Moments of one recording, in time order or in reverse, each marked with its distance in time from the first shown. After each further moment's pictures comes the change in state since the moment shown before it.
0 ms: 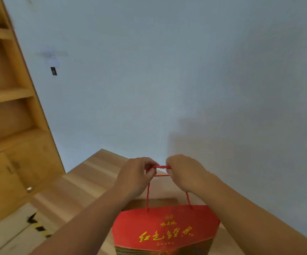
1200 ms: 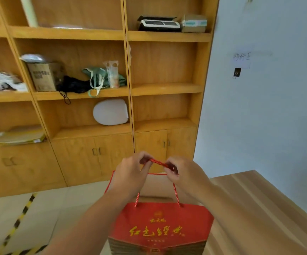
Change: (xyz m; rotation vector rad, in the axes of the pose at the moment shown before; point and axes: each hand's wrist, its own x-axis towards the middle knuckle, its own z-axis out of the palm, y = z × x) left_hand -0.230 -0.337 -0.344 0.263 0.688 -0.639; right_hand 0.150 -0.533 0.073 0.532 0.064 -0.964
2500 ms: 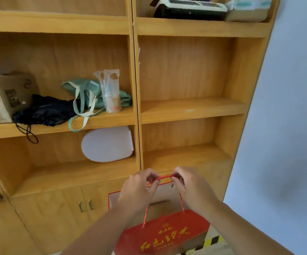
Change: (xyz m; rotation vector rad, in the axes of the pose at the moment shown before) left_hand 0.529 -0.307 0.108 0.018 -0.138 0.019; right_hand 0.554 0.197 0.194 0.000 0.158 0.056
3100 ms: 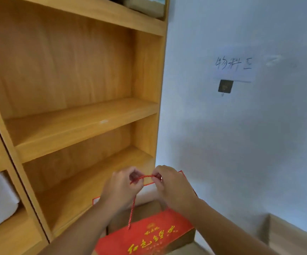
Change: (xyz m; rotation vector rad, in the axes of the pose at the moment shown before) left_hand 0.243 0.042 0.149 -0.291 -0.333 0.361; right_hand 0.094 0.151 -0.026 -0.292 0.143 0.522
